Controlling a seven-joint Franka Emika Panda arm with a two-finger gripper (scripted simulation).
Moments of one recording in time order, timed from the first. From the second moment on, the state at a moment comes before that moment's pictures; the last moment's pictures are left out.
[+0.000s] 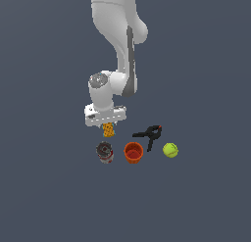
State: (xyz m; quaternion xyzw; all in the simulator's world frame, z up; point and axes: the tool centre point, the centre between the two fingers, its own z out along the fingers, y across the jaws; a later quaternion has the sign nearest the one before) arm -0.087 -0.097 0.046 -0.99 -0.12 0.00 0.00
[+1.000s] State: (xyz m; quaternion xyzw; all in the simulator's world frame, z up) arm -0.072 -0.070 0.214 -0.99 -0.12 0.00 0.00
